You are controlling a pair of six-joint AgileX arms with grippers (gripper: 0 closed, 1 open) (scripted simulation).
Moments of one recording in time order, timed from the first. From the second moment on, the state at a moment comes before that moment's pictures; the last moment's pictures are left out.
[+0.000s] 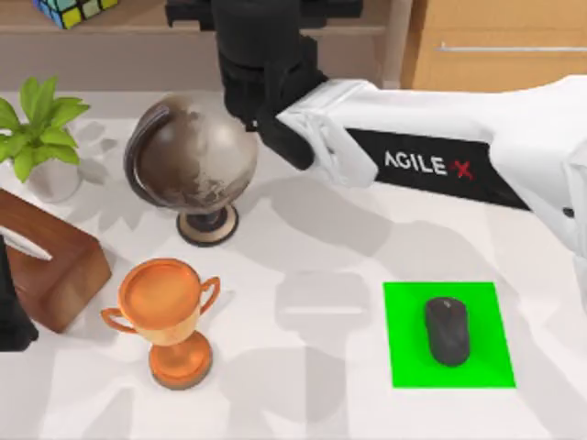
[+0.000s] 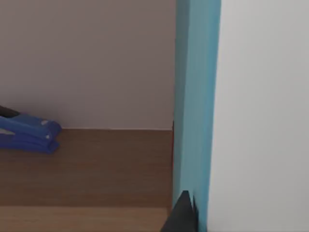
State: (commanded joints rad) left arm 0.00 0.00 0.00 0.00 0.00 0.00; right arm 0.77 2.31 1.77 0.54 0.80 -0.01
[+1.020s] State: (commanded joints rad) left arm 0.00 0.00 0.00 0.00 0.00 0.00; right arm 0.65 1.80 1.14 0.56 0.25 0.34
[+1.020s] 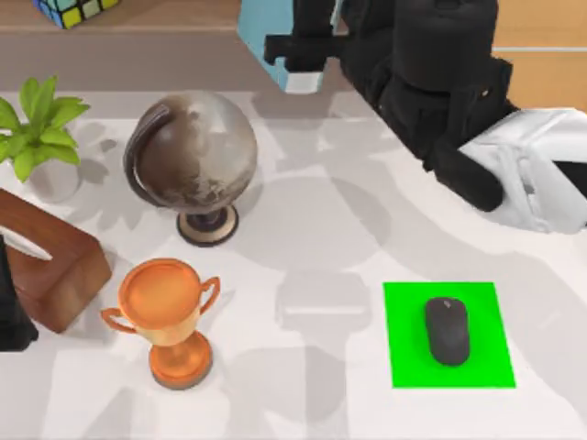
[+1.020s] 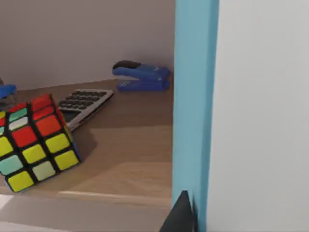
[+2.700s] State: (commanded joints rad) left arm 0.00 0.00 0.00 0.00 0.00 0.00; right arm -0.52 1.88 0.89 0.71 -0.45 1.45
